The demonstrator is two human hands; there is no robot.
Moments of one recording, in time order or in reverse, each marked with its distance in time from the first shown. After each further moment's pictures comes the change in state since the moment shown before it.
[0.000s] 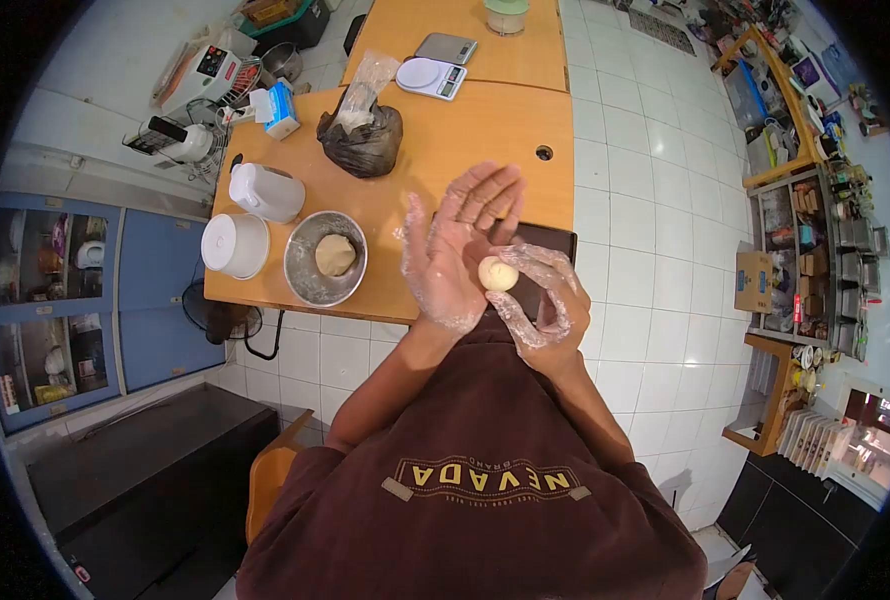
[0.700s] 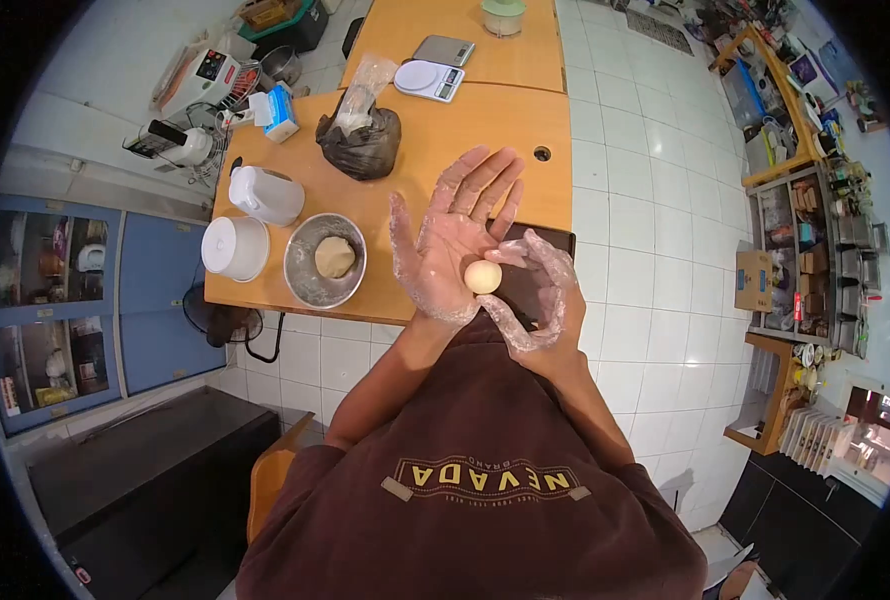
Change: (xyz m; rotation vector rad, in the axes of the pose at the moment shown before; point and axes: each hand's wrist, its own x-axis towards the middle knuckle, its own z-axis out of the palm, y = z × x) left_hand 0.005 0.005 0.007 -0.034 -0.097 0.071; right_hand -0.006 0.001 0.003 0.002 0.018 -0.005
